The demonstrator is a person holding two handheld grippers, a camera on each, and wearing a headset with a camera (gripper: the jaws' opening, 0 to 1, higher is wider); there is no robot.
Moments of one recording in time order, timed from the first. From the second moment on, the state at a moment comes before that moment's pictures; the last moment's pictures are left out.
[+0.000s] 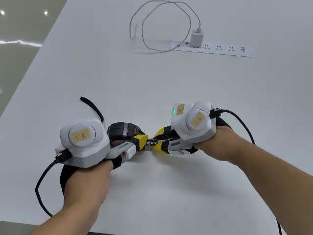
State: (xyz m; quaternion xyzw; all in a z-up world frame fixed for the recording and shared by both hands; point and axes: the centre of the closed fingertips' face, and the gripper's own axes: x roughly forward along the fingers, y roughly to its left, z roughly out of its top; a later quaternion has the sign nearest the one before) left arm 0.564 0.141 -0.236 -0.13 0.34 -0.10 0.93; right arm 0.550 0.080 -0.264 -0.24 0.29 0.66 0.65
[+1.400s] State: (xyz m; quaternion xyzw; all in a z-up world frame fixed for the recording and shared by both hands) left arm 0.565 0.139 -0.236 -0.12 0.34 -0.11 0.93; right arm 0.547 0.093 -0.265 -0.24 0.28 0.66 0.65
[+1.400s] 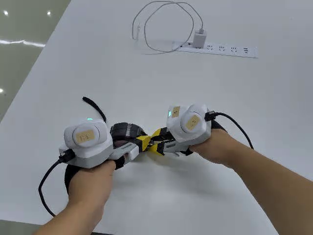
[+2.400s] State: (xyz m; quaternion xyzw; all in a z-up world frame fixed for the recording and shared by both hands) left arm 0.564 0.139 -0.233 -0.10 0.33 -0.11 0.93; right arm 0.550 0.086 -0.260 -0.23 0.28 0.65 0.67
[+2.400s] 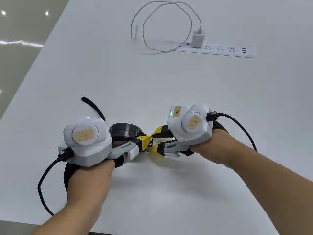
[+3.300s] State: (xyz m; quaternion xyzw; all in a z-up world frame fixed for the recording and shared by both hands) left arm 0.567 0.138 -0.227 -0.09 0.32 -0.13 0.93; right arm 0.554 0.076 -0.256 -0.22 0.29 0.62 0.69
